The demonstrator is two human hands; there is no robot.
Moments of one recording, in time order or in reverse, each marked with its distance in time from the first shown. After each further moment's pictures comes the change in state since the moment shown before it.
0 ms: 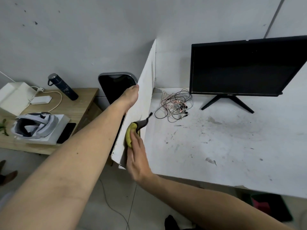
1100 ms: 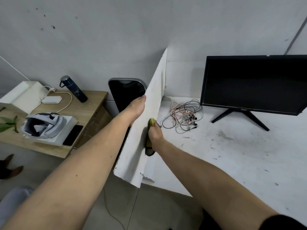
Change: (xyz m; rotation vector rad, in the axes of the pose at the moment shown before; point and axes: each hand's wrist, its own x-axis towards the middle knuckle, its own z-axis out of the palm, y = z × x) left_hand 0.016 -0.012 -0.005 -0.018 0.037 -0.015; right_hand 0.150 0.009 -0.038 0.364 0.066 0.697
